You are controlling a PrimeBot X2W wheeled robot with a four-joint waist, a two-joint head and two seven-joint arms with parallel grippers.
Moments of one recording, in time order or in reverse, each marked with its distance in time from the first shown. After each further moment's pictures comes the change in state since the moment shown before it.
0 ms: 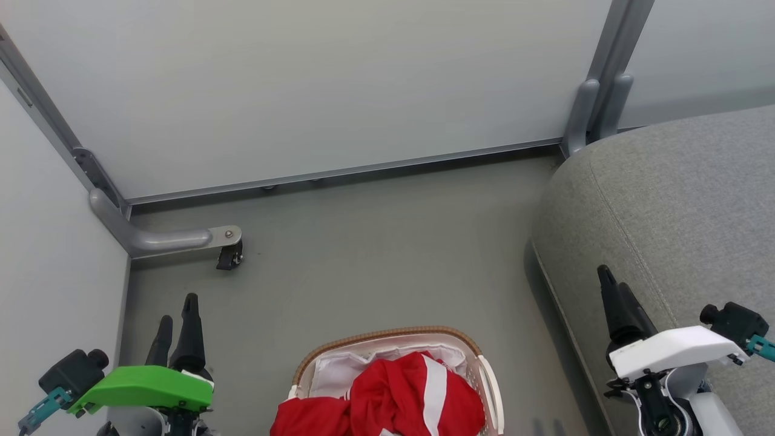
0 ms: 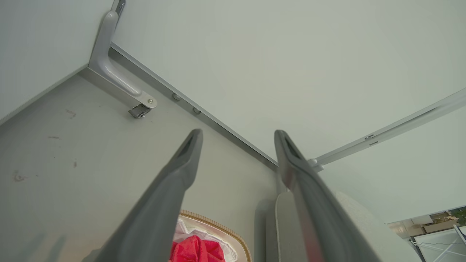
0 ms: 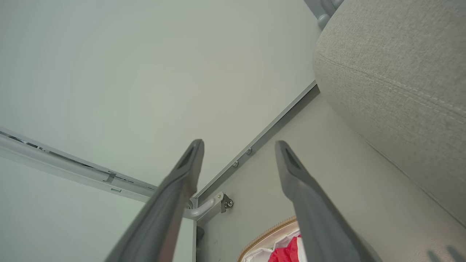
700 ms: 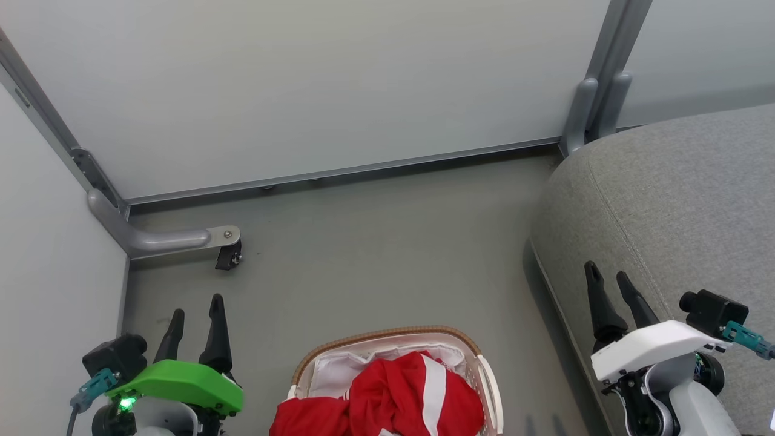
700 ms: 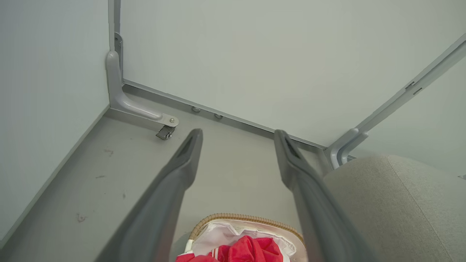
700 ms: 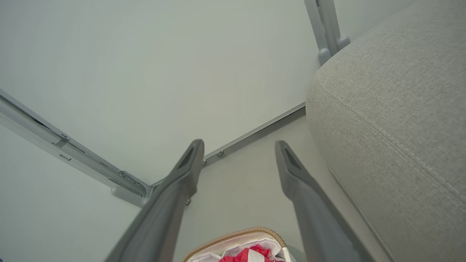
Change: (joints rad) left arm -0.027 0.022 -0.098 0.049 0.295 0.054 -0.067; right arm -0.036 0.015 0.009 0.048 -0.337 0.000 -0.066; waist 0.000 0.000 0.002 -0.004
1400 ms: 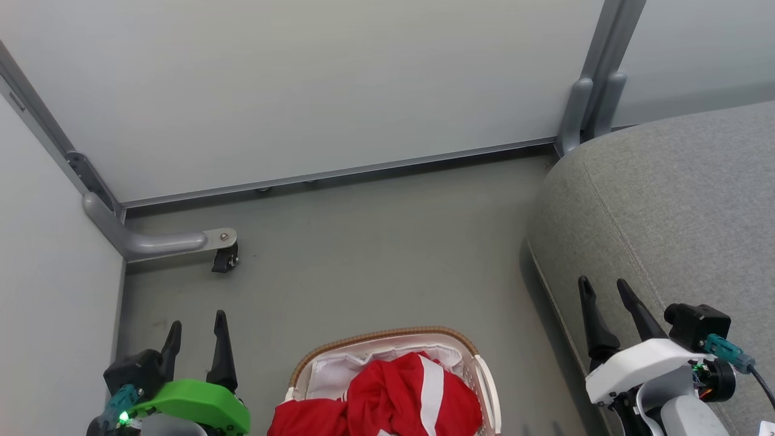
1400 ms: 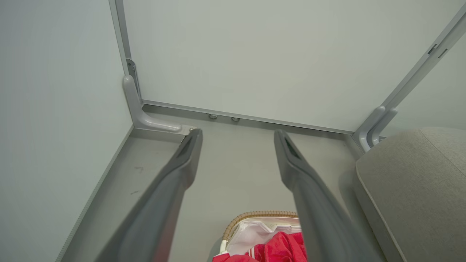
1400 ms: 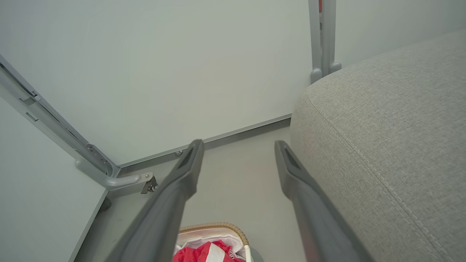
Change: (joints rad) left arm 0.040 -0.003 -0.015 -0.004 0.203 0.047 -0.055; right arm 0.041 0.003 0.002 -0.015 -0.244 0.000 -0.056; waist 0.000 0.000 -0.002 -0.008
